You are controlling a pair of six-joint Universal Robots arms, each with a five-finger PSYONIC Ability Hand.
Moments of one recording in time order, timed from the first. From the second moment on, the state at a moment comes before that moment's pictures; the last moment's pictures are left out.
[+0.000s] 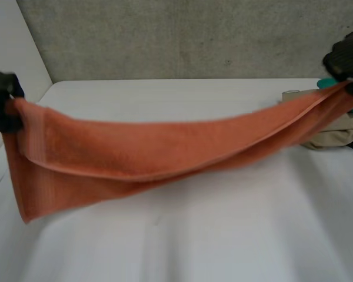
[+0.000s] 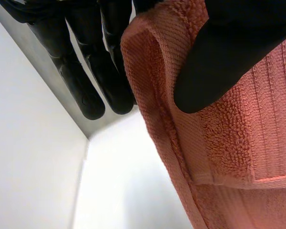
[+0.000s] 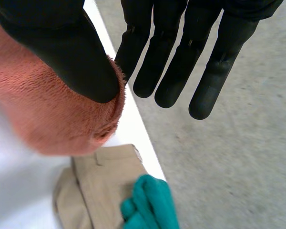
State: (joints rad) left arm 4.65 -1.54 -1.45 2.70 -1.49 3.41; right arm 1.56 -1.39 1.12 0.51 1.10 2.21; left_hand 1.14 1.20 1.19 1.20 0.97; right_hand 1.13 1.17 1.19 1.20 0.99
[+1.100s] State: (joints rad) left arm 4.61 -2.04 -1.63 3.20 -1.64 3.37; right arm 1.64 -1.03 1.59 -0.22 1.06 2.26; left_hand 0.72 0.76 0.76 0.76 0.59; right_hand 1.13 1.17 1.19 1.20 0.99
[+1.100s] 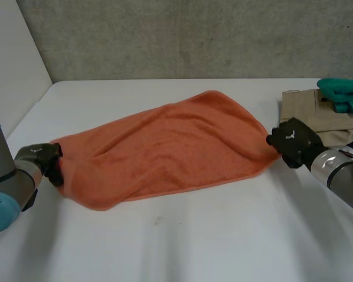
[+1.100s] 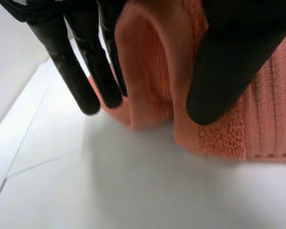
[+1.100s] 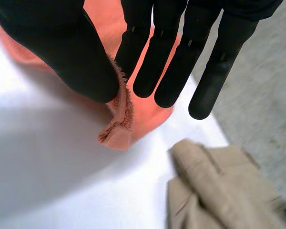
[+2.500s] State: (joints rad) left arm 4.65 -1.44 -1.63 2.89 -1.44 3.51; right arm 1.60 -1.51 1.32 0.22 1.22 2.41; left_hand 1.15 1.19 1.18 1.20 0.98; right_hand 1.13 1.17 1.19 1.20 0.99
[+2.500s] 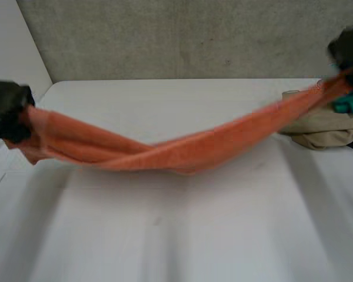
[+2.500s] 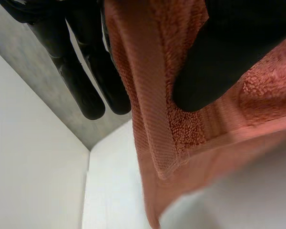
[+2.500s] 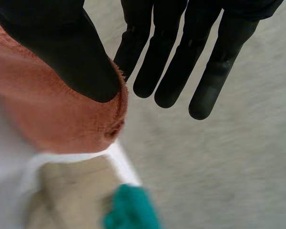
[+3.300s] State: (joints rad) left arm 4.57 -1.89 -0.94 3.10 -1.54 3.21; right arm 1.69 -1.27 1.14 -0.62 1.33 2.75; left_hand 1.15 1.20 1.19 1.20 0.98; right_hand 1.13 1.17 1.19 1.20 0.99
